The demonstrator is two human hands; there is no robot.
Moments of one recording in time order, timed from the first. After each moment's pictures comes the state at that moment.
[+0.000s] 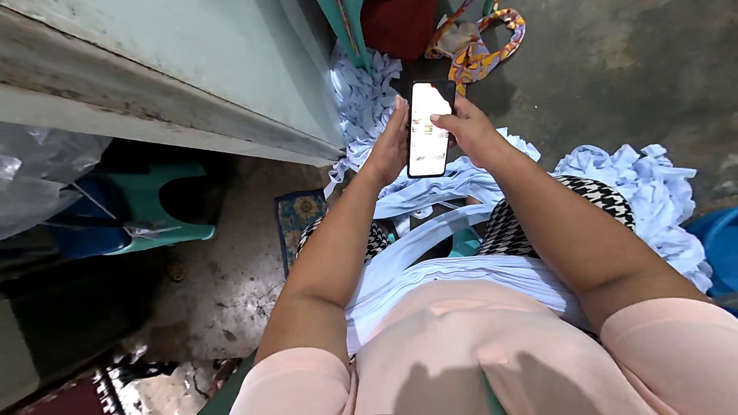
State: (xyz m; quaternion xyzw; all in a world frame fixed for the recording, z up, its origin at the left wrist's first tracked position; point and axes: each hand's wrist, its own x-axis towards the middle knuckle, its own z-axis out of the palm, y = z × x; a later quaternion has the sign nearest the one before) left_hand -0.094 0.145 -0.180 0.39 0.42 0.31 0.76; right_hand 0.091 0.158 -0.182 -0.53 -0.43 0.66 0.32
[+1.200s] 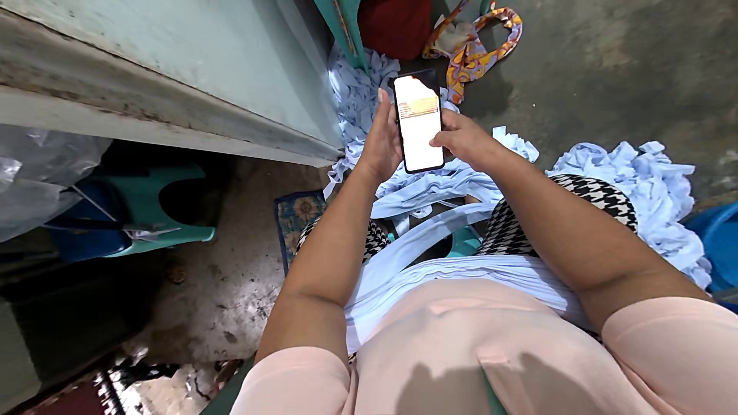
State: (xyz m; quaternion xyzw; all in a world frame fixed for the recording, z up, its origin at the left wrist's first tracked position) left_hand -0.097 0.150 -0.178 0.34 0.41 0.36 0.77; right_hand 0.092 0.149 -0.181 -0.53 -0.46 0.68 0.22
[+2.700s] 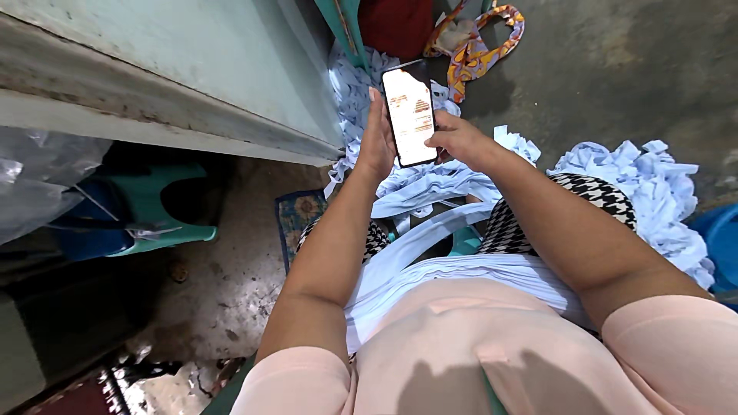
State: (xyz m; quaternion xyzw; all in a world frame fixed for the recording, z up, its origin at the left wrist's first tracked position) left_hand -0.098 0.151 -0.176 0.36 0.46 0.41 0.70; right_hand 0.087 0.150 -0.176 -0.50 -0.47 0.70 0.20
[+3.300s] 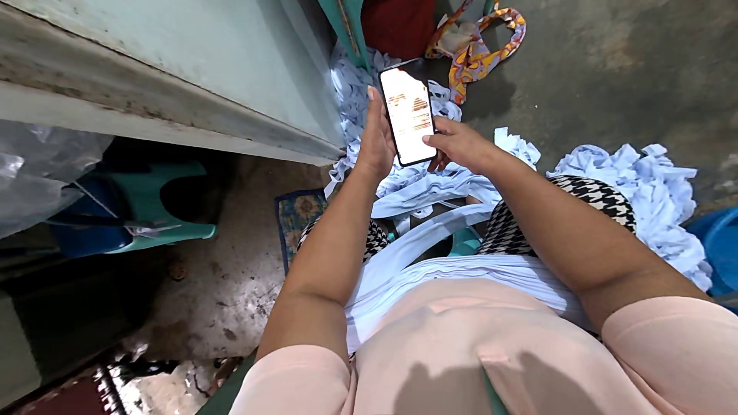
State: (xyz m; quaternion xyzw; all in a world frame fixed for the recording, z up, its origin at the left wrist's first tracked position) left_hand -0.101 0.152 -0.176 0.36 0.46 0.42 0.69; right_hand 0.086 0.150 -0.185 -0.51 -0.48 0.70 0.16
